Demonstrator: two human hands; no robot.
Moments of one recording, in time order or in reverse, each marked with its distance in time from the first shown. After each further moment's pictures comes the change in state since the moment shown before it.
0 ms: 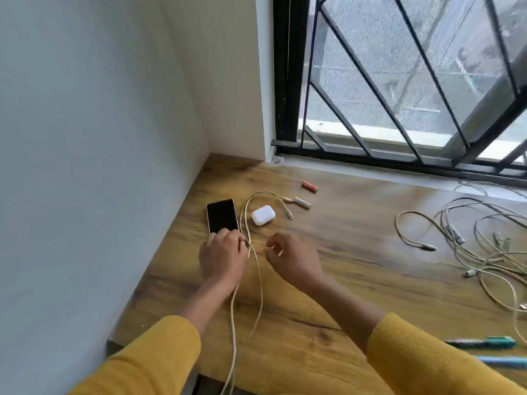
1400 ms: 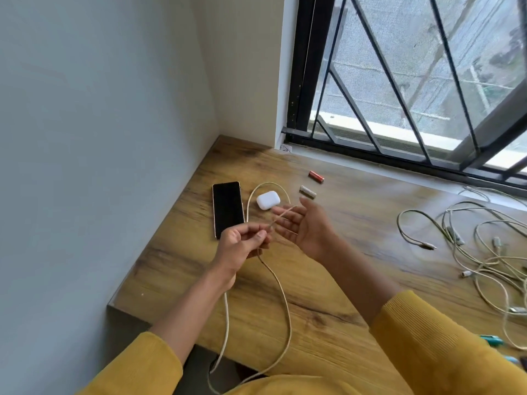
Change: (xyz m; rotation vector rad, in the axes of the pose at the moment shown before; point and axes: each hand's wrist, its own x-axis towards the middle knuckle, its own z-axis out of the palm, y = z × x) left_hand -0.037 0.013 -0.025 -1.355 -0.372 -0.350; right_hand 0.020 -0.005 -0.038 1.499 -0.246 0.595
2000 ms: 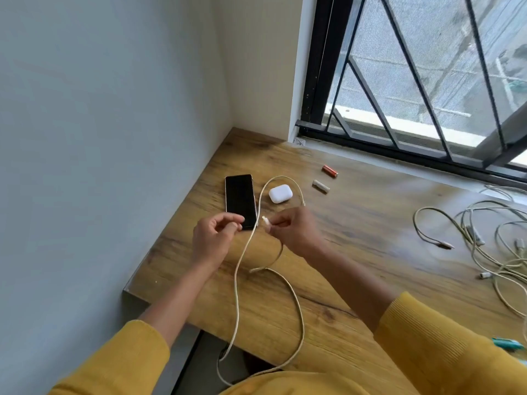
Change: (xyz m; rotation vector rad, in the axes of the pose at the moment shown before) left_hand 0.002 -0.003 -0.056 0.394 0.336 0.175; right_hand -0.003 0.039 0.021 -1.046 0.055 -0.388
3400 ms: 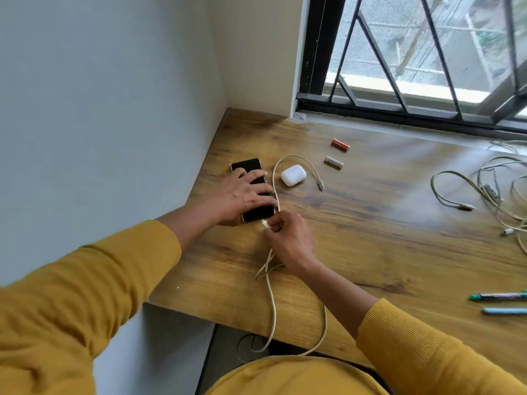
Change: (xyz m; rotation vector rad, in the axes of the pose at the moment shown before) left_hand 0.119 0.021 -0.010 1.650 -0.779 1.088; right_hand -0.005 0.003 0.096 -0.229 0.278 0.080
